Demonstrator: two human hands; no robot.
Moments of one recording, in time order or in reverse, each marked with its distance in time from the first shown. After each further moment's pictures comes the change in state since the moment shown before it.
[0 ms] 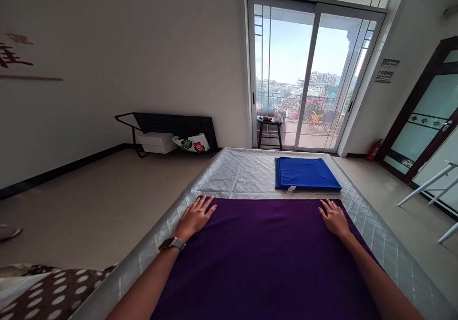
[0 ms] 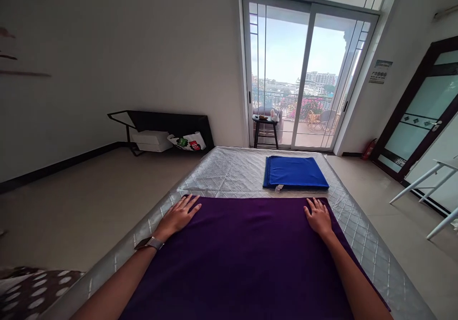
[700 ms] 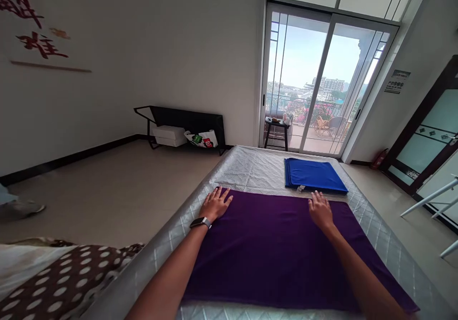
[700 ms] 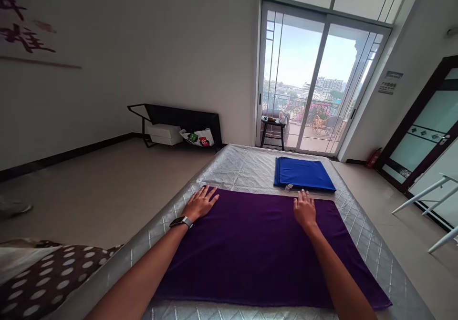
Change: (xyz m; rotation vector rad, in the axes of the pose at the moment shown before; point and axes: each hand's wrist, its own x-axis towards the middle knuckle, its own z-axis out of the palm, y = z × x) left_hand 0.002 0.010 0.002 0.048 -0.098 -0.044; right_hand -0.003 -0.096 -0.016 -0.032 0.080 -0.073
